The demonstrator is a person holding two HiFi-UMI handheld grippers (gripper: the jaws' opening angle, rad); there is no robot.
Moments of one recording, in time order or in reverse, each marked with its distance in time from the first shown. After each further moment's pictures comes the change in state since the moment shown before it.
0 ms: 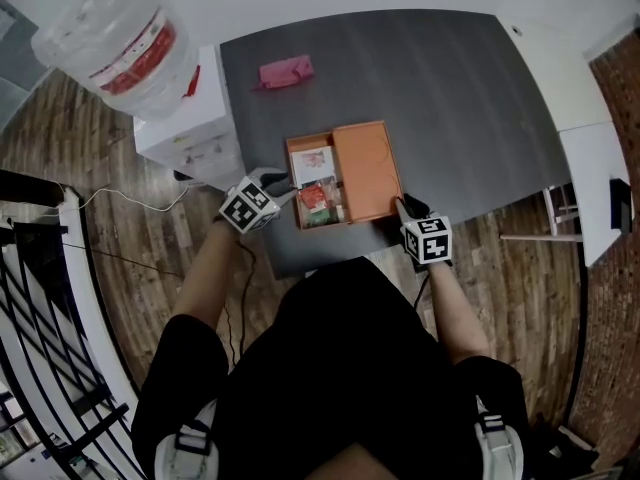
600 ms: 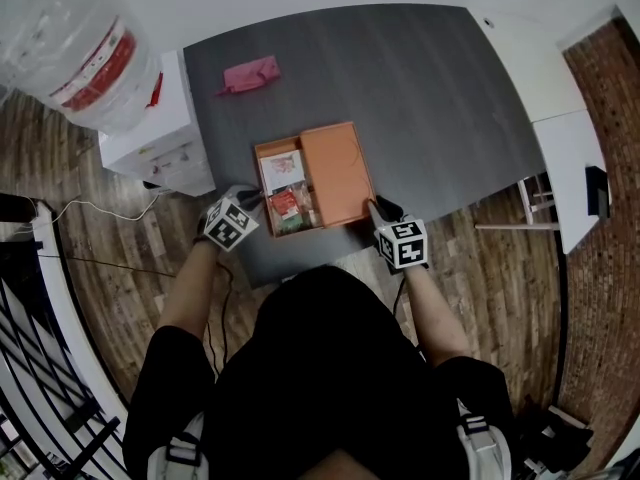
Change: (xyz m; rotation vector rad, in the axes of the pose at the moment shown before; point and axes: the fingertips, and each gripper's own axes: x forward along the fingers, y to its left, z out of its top) left arm 0.037 -0.008 -0.047 0.033 0.072 0.062; right arm -0.006 0.002 -0.003 0.014 -0.009 0.003
